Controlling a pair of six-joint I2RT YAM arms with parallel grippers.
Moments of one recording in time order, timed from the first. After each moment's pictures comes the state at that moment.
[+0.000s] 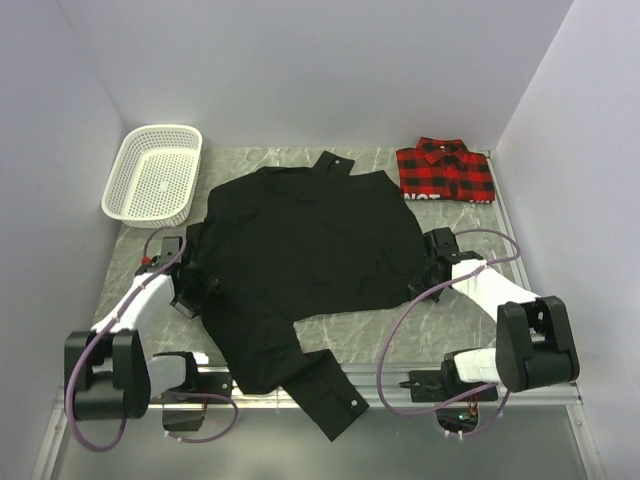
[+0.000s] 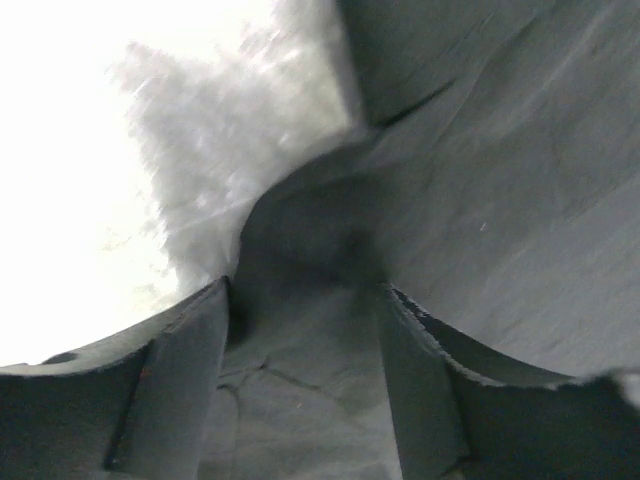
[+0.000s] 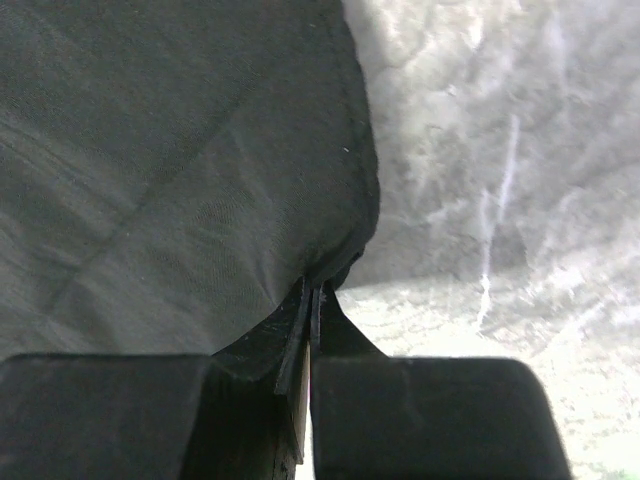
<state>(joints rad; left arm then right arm) 0.03 1.16 0.57 -0.63 -0.05 -0.93 0.16 1.32 0.62 -0.54 0.00 0.78</state>
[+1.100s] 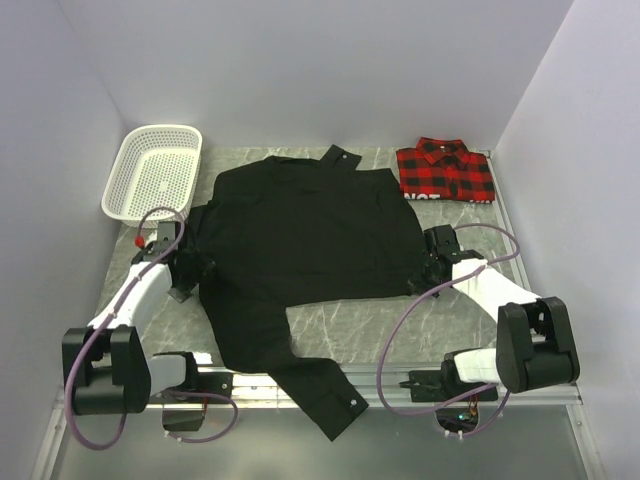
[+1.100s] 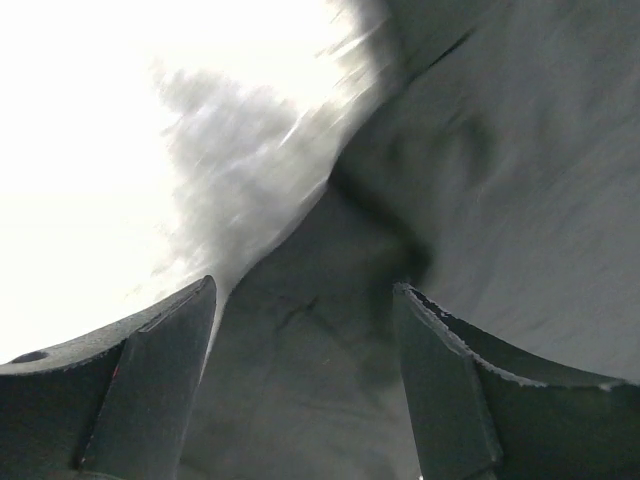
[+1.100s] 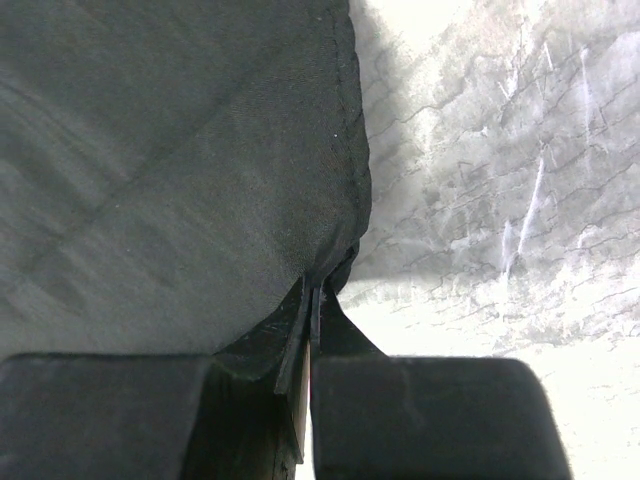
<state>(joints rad) 0.03 1.22 0.71 -0.60 -0.15 -0.86 0.16 1.32 0.64 -0.50 0.00 0.74</state>
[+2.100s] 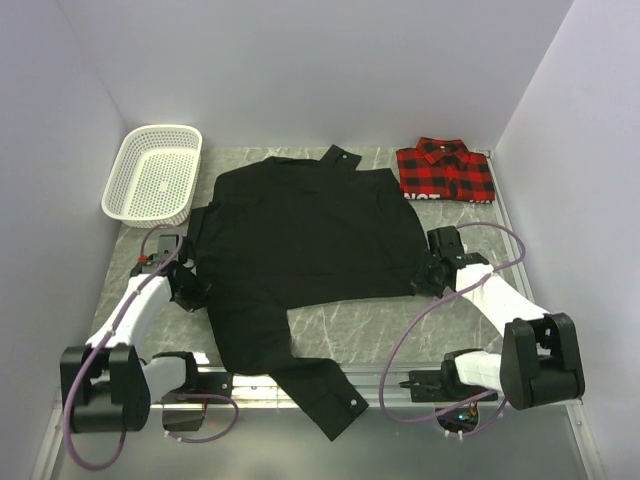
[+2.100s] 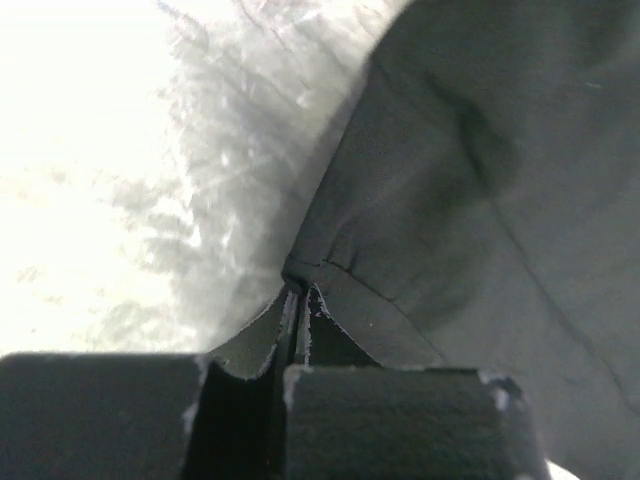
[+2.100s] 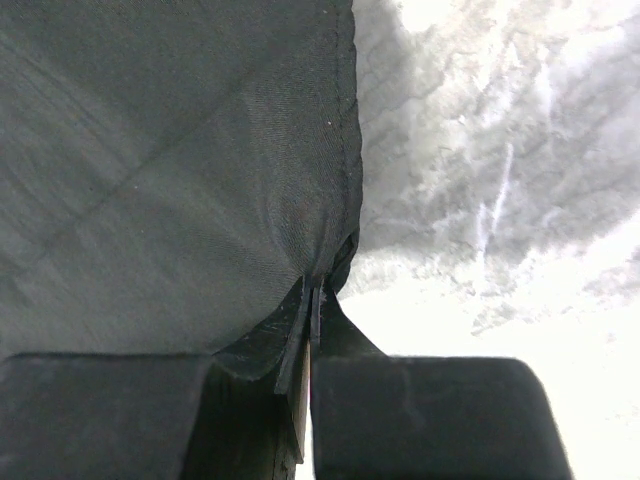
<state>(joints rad) 0.03 1.13 0.61 -0.73 -0.05 -0.91 0.16 1.24 0.63 -0.53 0.02 0.71</state>
